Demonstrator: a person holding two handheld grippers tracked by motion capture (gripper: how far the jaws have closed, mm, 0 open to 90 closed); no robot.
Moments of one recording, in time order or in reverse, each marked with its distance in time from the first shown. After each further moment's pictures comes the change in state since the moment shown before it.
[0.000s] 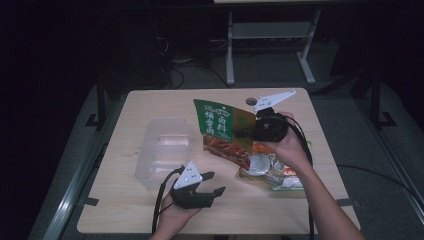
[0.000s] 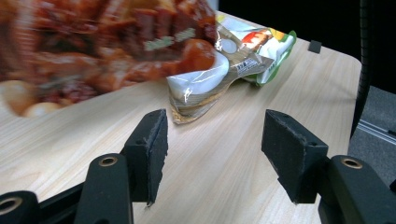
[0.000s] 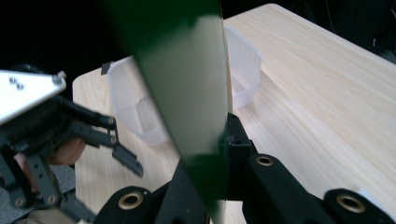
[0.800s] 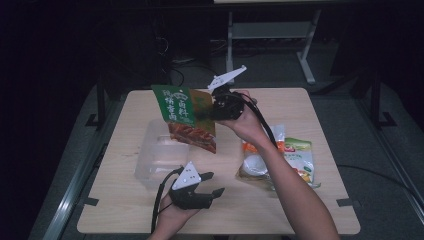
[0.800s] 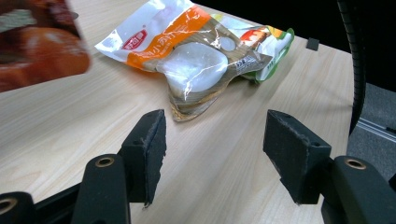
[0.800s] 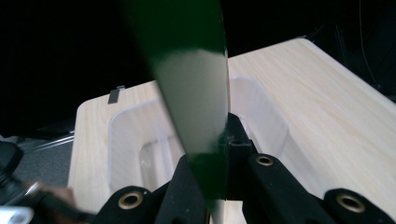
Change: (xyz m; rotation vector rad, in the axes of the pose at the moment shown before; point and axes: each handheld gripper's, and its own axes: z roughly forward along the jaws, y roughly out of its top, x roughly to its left) left arm 0.003 -0.003 -0.002 0.000 -0.008 0.009; right arm 0.001 0.081 0.076 0.002 0.082 -0.104
